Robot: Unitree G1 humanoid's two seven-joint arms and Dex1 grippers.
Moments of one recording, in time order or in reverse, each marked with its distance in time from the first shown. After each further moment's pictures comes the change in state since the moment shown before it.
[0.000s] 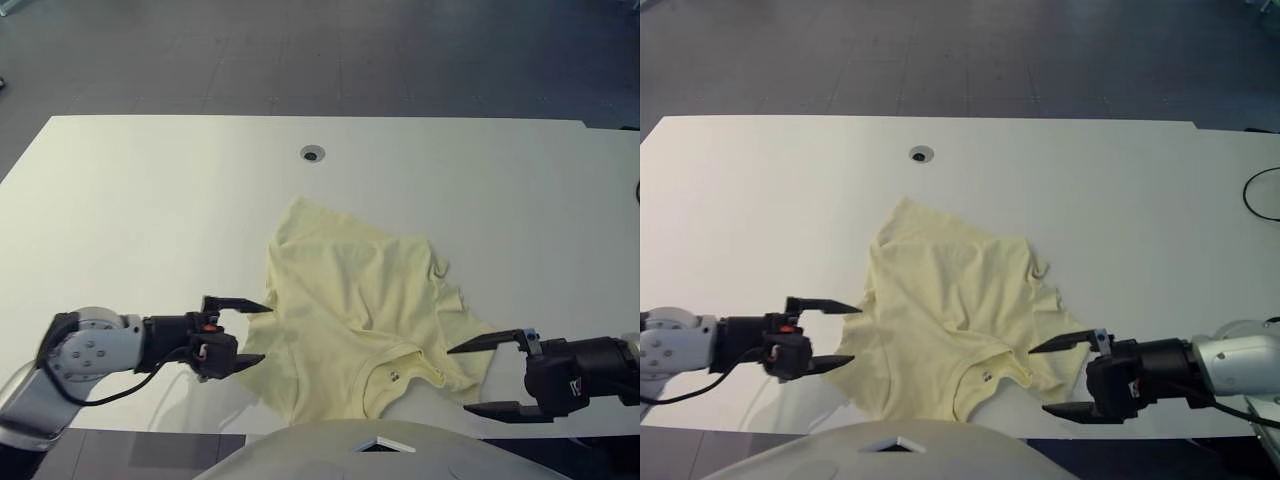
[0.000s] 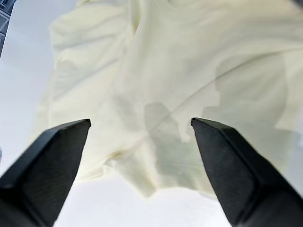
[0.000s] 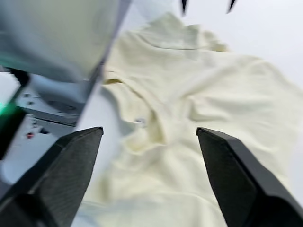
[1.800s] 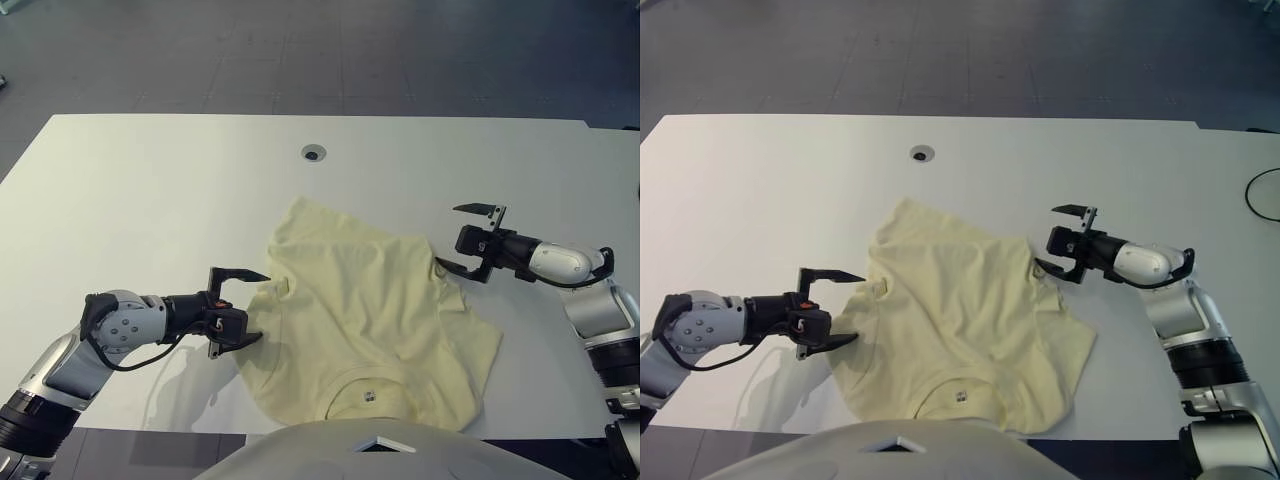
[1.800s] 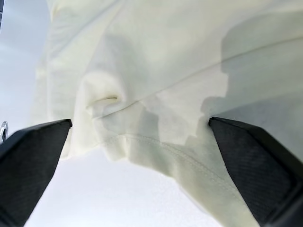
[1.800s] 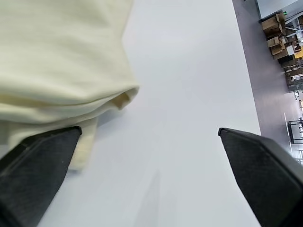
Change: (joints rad) left arm -0.134 -0.011 -0.099 0.204 0.133 -0.065 0.084; right arm -0.636 0.269 0.496 0.660 -0.665 0.000 -0.515
